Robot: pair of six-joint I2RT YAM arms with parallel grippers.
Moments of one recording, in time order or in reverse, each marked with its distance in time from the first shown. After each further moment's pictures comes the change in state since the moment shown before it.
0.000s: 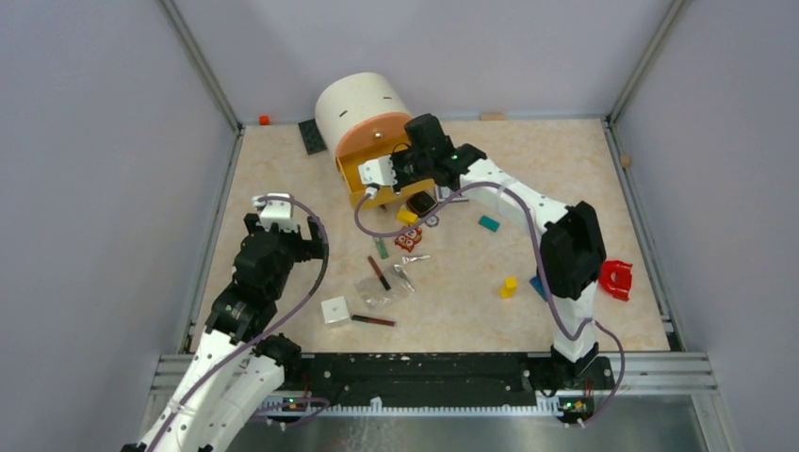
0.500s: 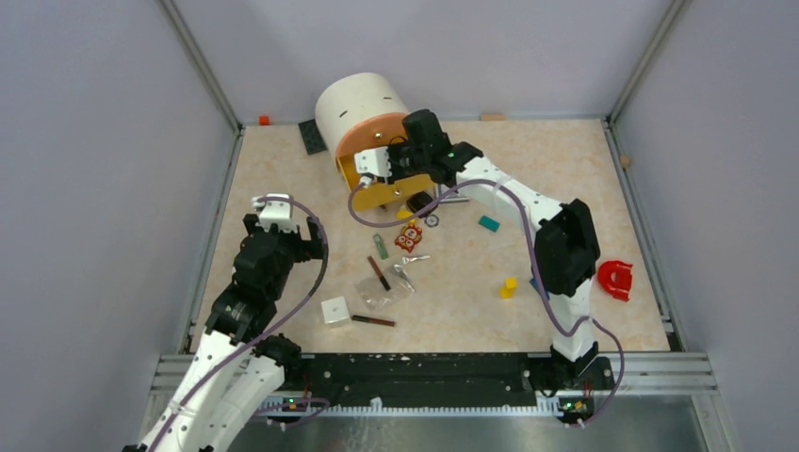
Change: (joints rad) left arm 0.006 -0.005 -0.003 0.000 0.000 0.003; right arm -0.004 0.063 0.037 0.048 -0.016 0.069
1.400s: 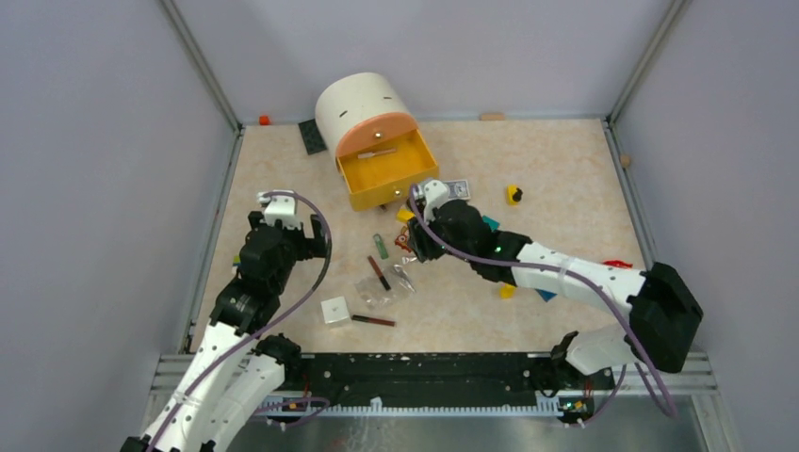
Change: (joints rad) left arm 0.019 0.049 -0.001 0.009 0.028 -0.001; right arm 0.202 -0.667 -0.859 0.352 0.429 1.349
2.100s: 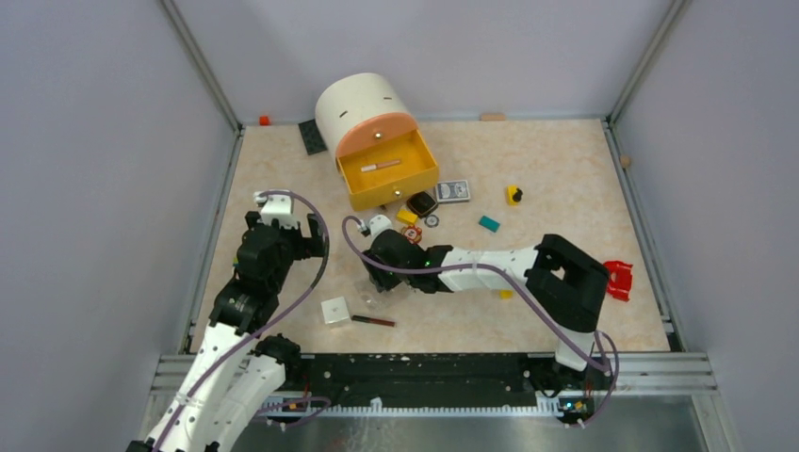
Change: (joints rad) left arm 0.047 0.000 0.000 0.001 0.035 -0.001; right arm 0.200 0.465 0.159 -0.011 0.053 0.211
